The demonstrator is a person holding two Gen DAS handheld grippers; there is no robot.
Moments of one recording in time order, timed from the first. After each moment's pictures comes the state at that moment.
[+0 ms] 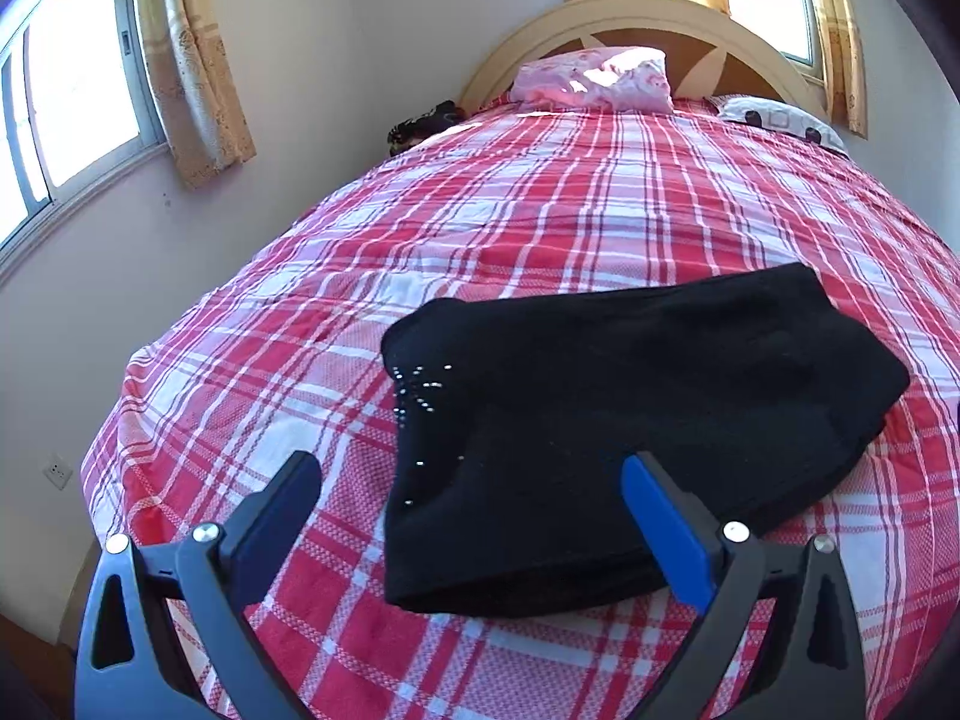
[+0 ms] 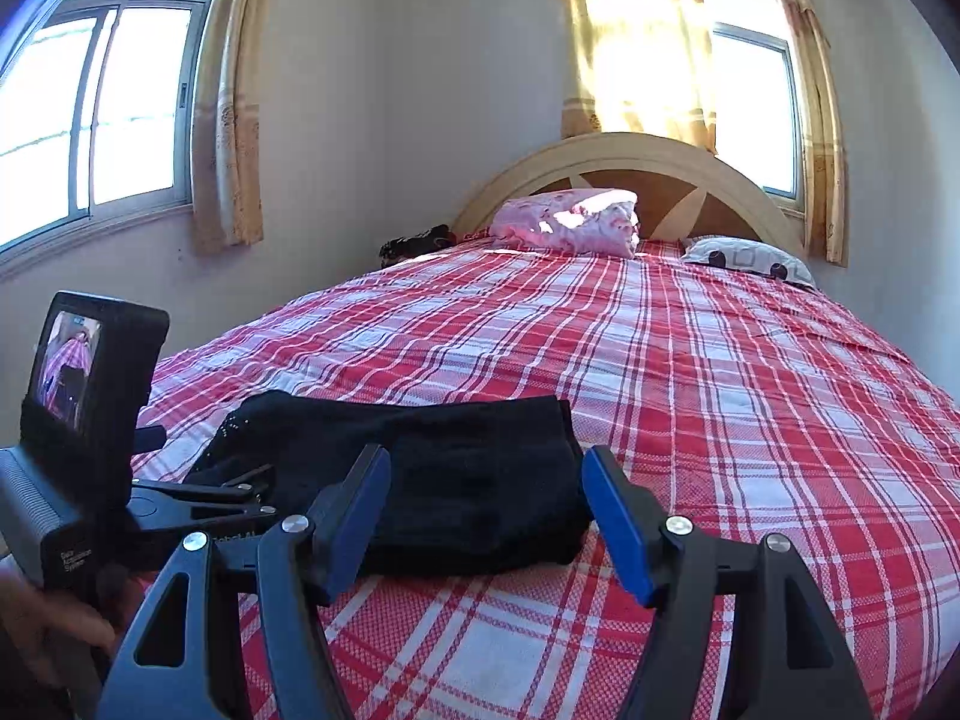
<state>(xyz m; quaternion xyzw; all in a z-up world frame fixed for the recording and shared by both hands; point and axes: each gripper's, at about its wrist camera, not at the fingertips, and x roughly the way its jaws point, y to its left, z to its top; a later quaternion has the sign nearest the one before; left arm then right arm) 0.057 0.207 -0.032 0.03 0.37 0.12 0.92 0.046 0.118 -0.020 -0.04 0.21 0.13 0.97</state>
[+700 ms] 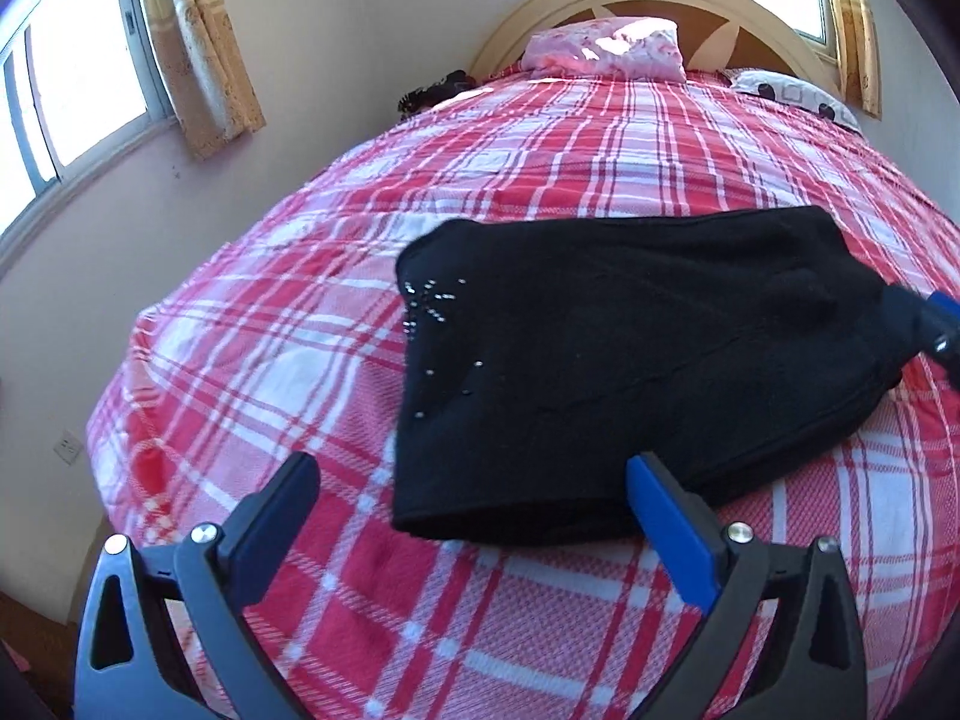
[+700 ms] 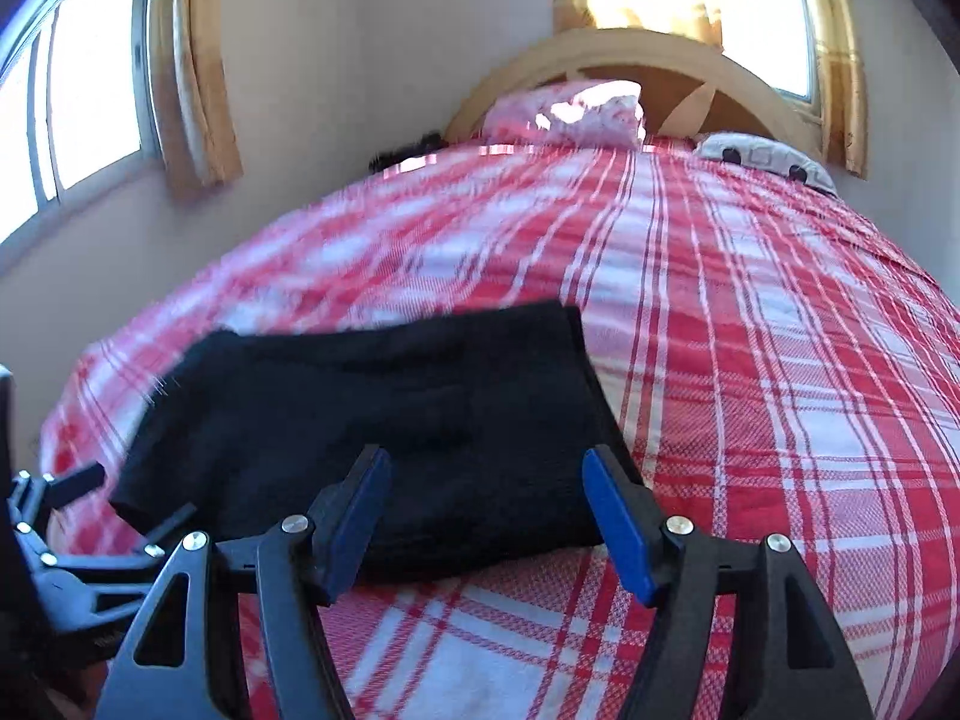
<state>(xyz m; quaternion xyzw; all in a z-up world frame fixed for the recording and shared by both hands) 0.034 0.209 -0.053 0.03 0.40 0.15 0.90 0.109 0.108 -0.060 -0.01 0.31 0.13 0.94</state>
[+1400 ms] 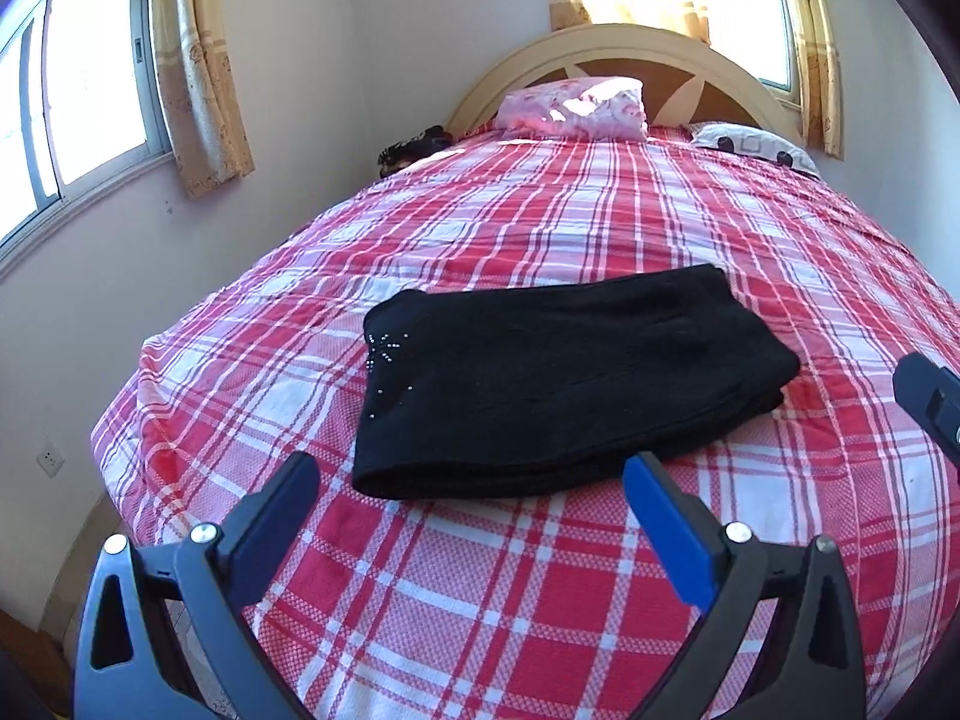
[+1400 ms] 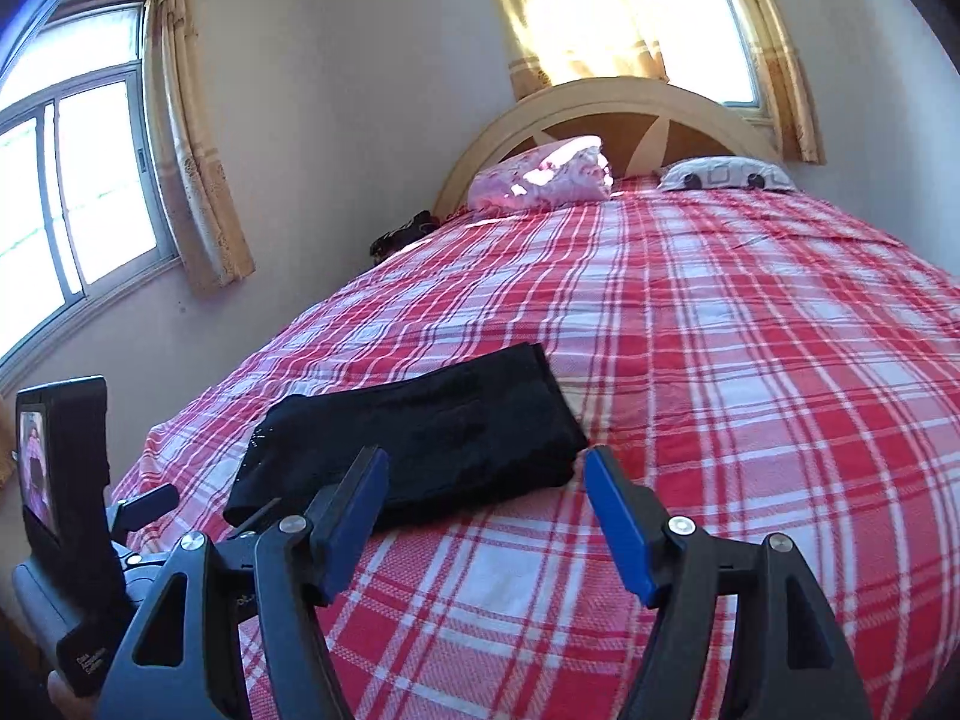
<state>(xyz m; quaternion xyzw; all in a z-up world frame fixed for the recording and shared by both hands) -0.013 0.175 -0.010 0.01 0.34 0.10 0.93 0.015 0.070 -0.017 0.07 0.25 0.12 0.96</state>
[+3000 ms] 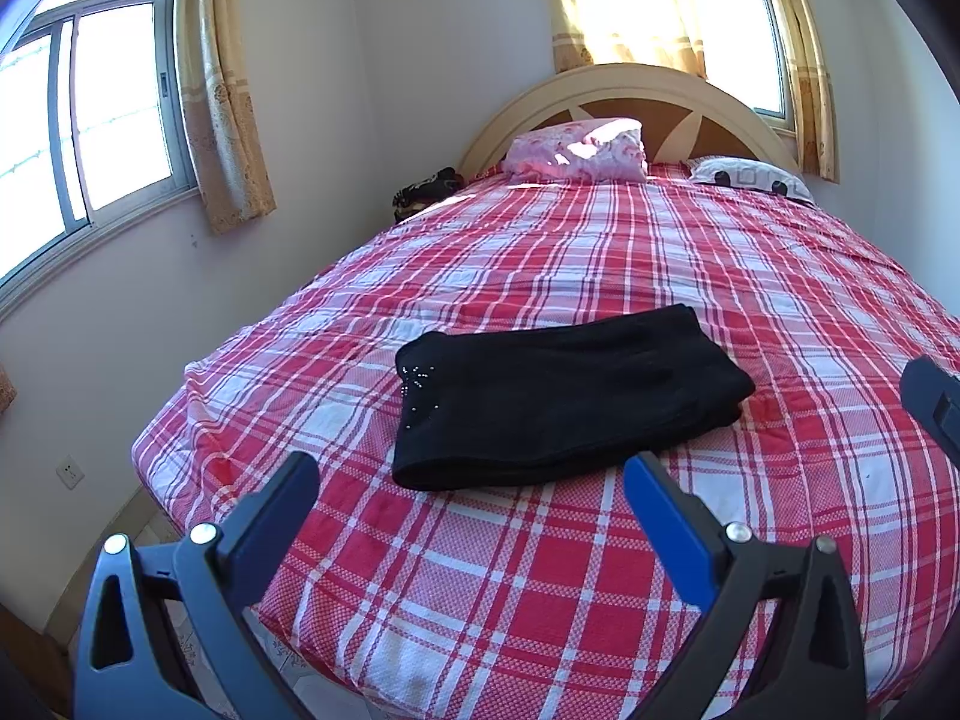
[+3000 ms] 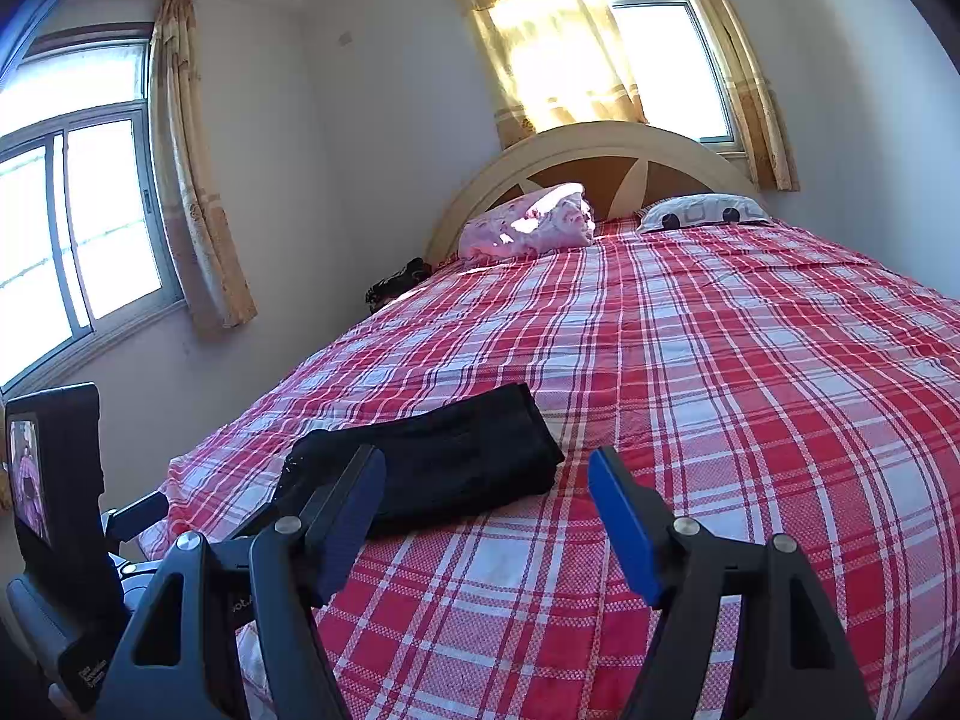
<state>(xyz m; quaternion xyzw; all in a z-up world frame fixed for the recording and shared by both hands) -0.061 0.160 0.024 0.02 0.30 0.12 0.95 -0.050 0.049 0.015 0.09 0.20 0.11 0.97</state>
